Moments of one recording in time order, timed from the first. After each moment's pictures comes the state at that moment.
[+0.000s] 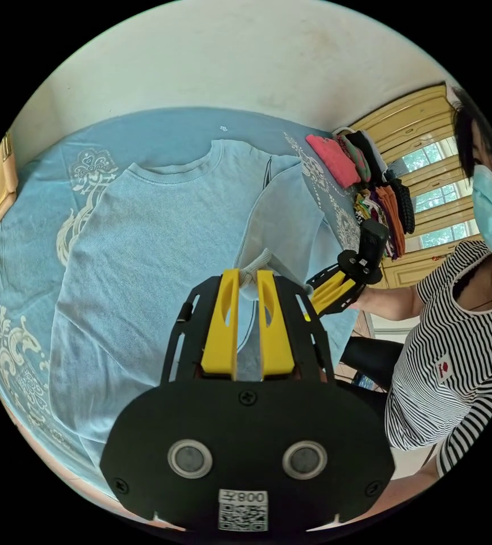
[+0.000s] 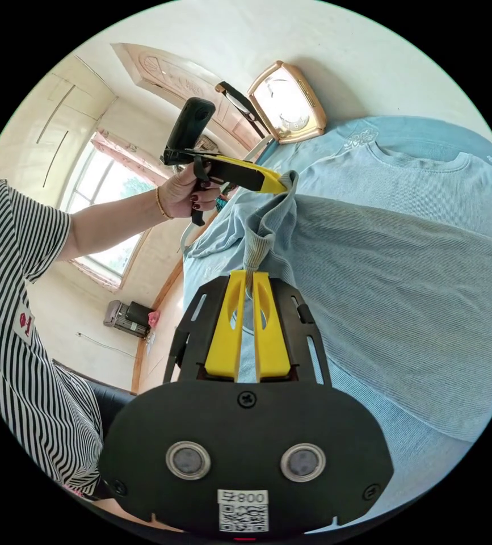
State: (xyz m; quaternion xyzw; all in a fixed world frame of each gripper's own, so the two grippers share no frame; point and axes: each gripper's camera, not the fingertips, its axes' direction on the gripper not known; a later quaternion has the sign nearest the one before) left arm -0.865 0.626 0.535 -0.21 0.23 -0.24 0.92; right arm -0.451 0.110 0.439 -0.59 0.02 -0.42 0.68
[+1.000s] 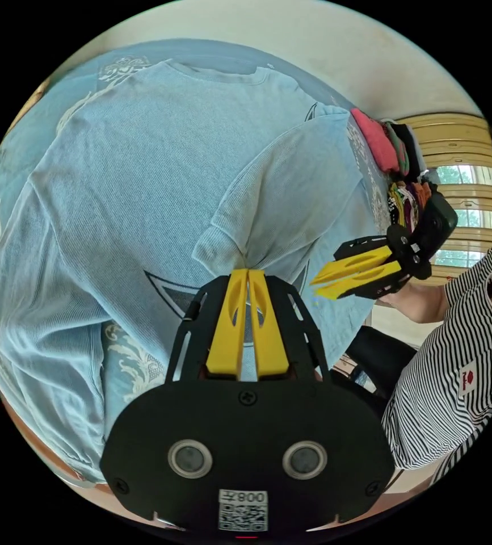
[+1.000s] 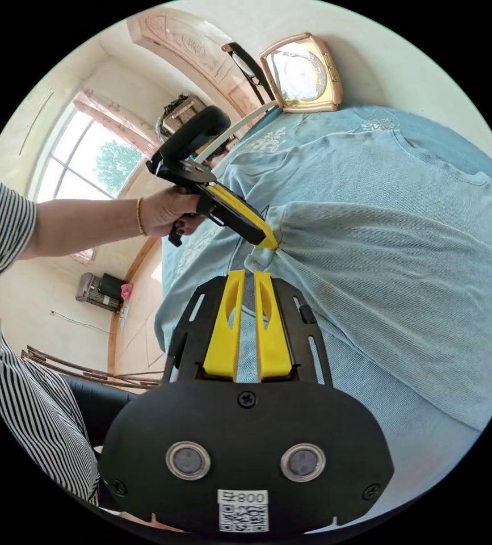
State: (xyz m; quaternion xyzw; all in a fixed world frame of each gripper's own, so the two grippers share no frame) left arm -0.820 0.726 0.625 -0.30 0.21 -0.31 0.88; right arm -0.466 0.190 0.449 -0.61 0.09 -0.48 0.63
